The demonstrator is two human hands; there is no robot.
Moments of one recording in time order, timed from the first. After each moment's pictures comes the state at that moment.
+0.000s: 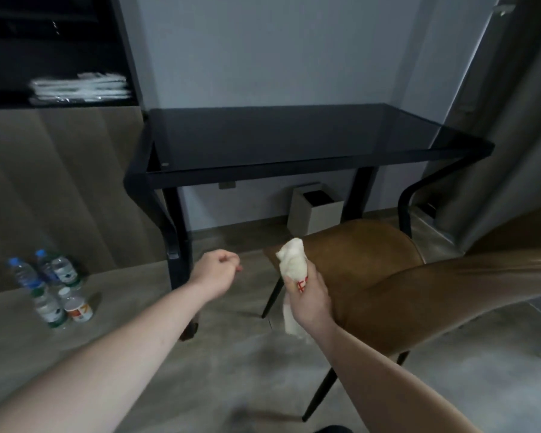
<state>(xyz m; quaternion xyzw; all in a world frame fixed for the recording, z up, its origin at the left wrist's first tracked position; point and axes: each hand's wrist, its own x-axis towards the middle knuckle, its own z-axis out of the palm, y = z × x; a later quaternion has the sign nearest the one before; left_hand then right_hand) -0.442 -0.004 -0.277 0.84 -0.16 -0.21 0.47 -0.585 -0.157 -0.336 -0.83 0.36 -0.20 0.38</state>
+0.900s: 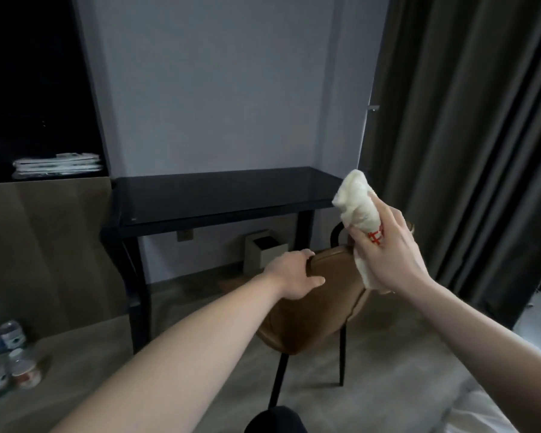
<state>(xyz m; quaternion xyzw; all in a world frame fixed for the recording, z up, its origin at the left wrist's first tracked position) -0.691 -0.085 -0.116 0.79 -0.55 -0.12 0.24 -0.869 -0.170 -0.064 -0.84 0.29 -0.42 0.19</state>
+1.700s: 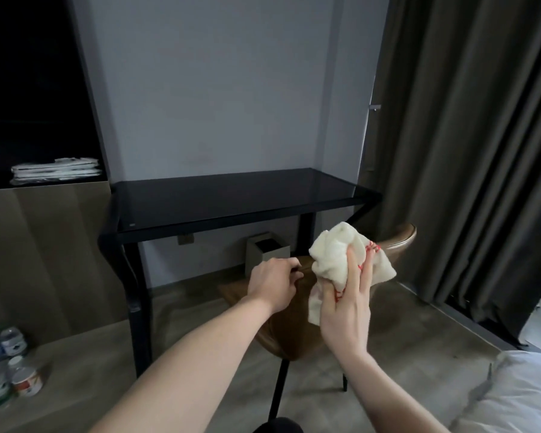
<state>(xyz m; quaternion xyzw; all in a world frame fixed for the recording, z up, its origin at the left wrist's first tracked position) -0.670 -0.084 -0.150 0.79 -0.53 0.07 0.29 -0.816 -0.131 -0.171 -0.75 0.33 -0.52 0.26</state>
